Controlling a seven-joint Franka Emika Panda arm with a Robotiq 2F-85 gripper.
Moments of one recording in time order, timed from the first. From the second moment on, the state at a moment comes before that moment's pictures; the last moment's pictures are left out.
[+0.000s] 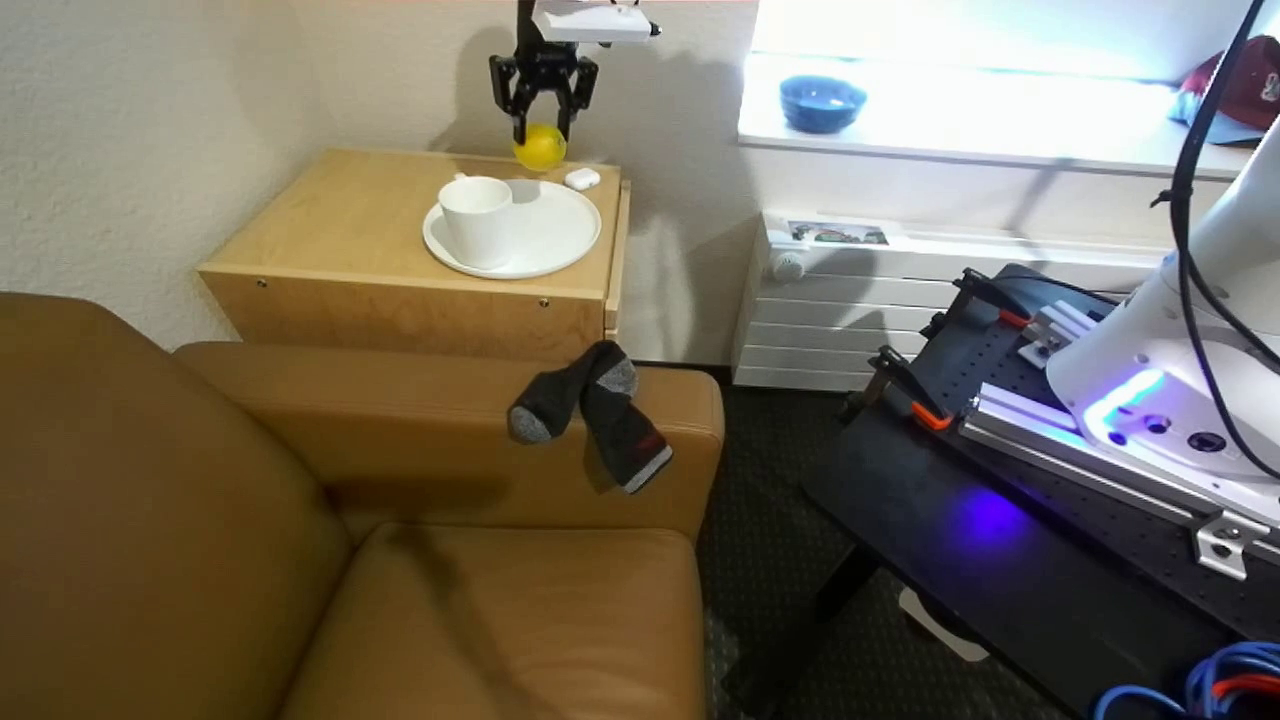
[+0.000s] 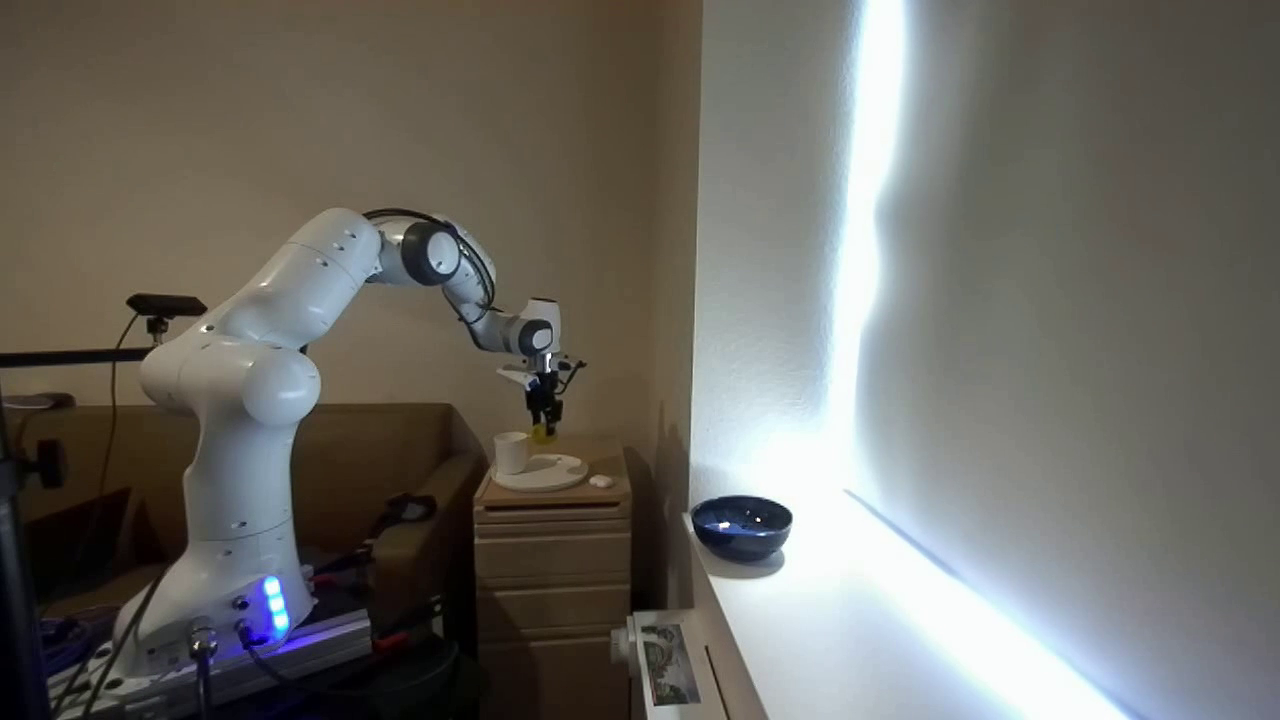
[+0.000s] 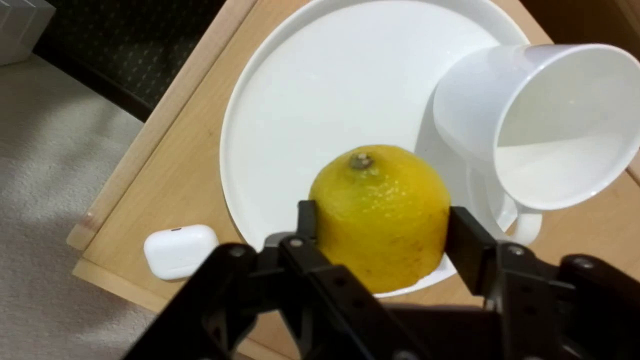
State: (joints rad) arm 0.24 0.74 0.04 -1.49 0.07 2.36 0.35
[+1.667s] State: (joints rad) arm 0.30 0.95 0.00 -1.29 0.09 2.40 0.48
